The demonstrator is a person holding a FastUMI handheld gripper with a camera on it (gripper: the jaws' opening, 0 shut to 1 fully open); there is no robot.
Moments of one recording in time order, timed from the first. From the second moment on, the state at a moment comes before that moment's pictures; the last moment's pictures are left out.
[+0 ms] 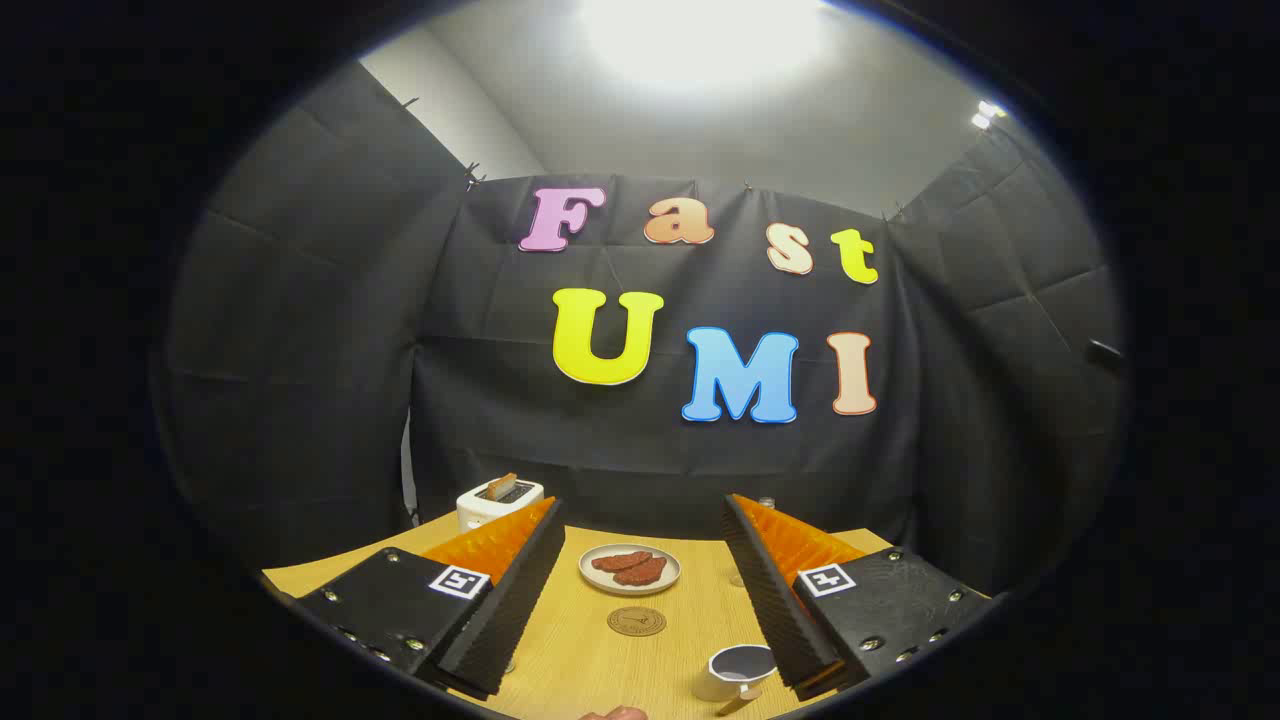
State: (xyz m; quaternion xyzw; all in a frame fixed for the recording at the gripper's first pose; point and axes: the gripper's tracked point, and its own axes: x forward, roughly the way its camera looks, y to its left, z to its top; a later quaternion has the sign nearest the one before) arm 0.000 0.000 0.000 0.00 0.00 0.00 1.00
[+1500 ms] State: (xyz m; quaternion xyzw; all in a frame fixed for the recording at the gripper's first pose) arm 0.009 0.030 -0.023 0.03 -0.02 0.01 1.00
